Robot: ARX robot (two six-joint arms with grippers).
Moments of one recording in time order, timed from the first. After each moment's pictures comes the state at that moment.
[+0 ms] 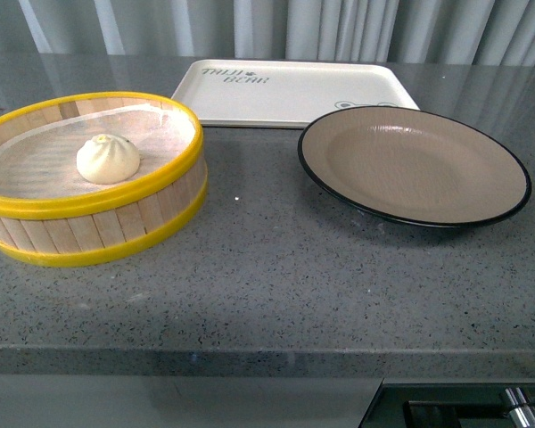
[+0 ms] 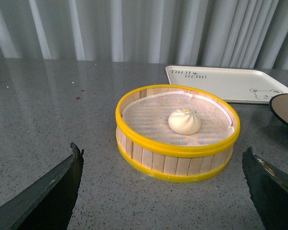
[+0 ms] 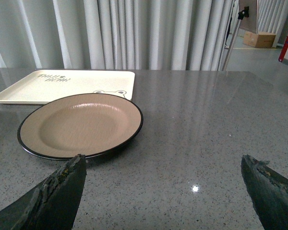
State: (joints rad) left arm 0.00 0.00 0.03 0.00 0.00 0.00; right arm 0.00 0.00 0.01 0.00 0.00 -0.01
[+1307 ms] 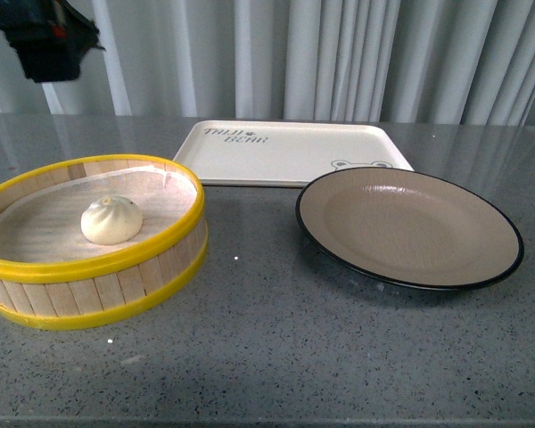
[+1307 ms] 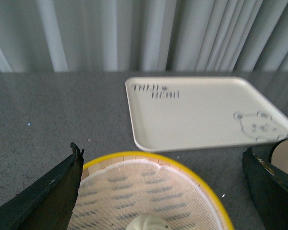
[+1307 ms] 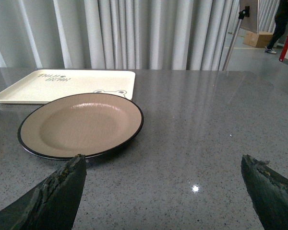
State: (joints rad) left arm -0.12 1.49 0.81 0.59 0.06 -0.01; right arm 0.00 0.00 0.01 0.00 0.00 -0.01
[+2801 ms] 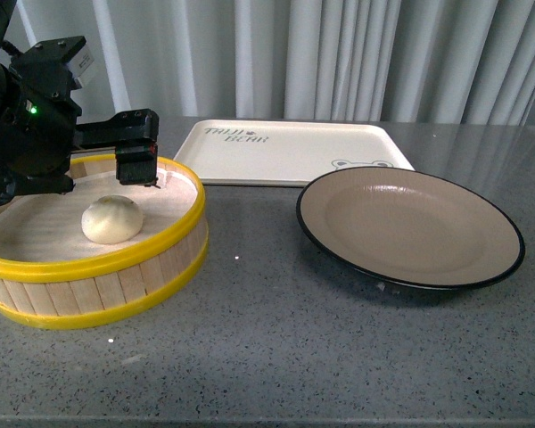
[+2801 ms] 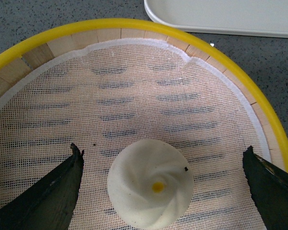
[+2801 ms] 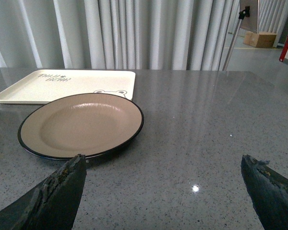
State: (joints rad) left arm -0.15 1.79 1.17 -0.06 0.00 -0.14; right arm 0.00 0.00 0.01 0.00 0.00 -0.01
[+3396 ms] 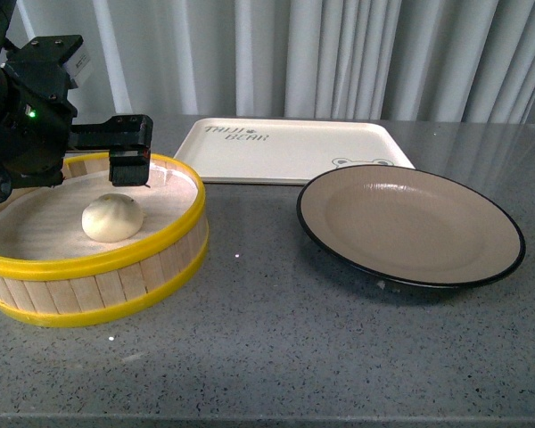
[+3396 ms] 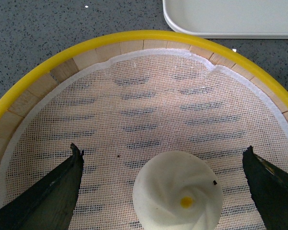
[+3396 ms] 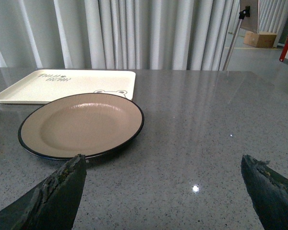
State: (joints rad) left arm -0.16 1.80 1.17 -0.02 -0.08 -0.07; right arm 0.00 0.00 0.01 0.00 0.00 -0.01
